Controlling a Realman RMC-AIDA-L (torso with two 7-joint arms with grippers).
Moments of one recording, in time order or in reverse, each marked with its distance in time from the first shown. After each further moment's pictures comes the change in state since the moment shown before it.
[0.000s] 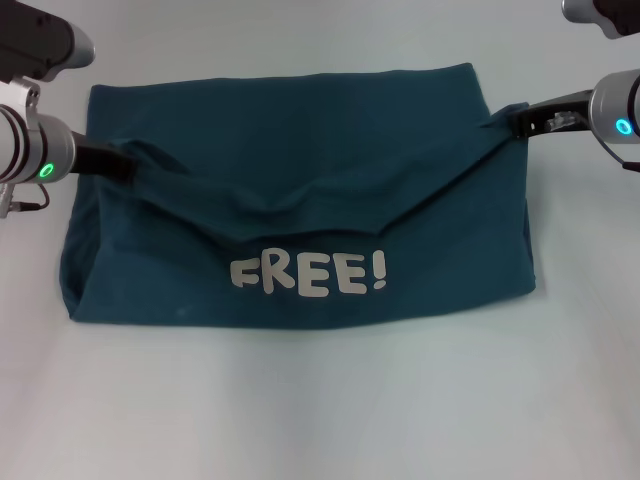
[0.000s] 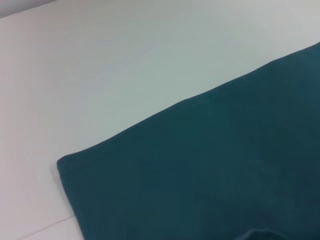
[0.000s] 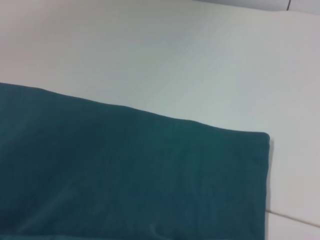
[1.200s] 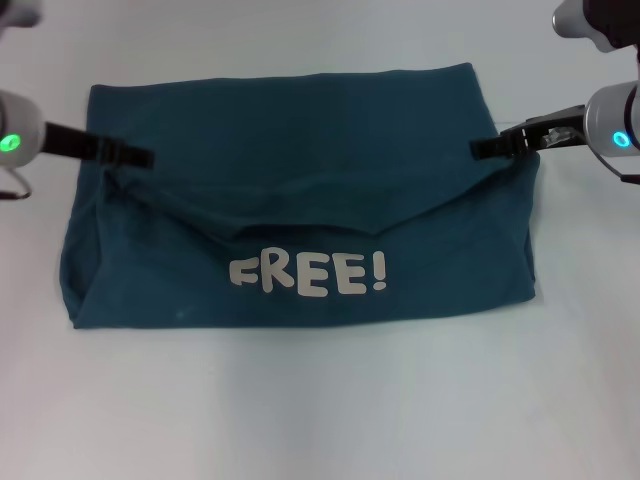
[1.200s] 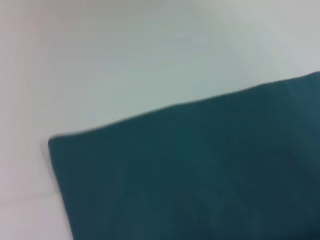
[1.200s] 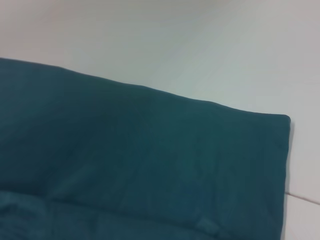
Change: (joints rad) left arm 0.001 0.005 -0.174 0.197 -0.010 0.350 -0.113; right arm -0.019 0.001 -0.033 -0.037 0.005 -0.076 -0.001
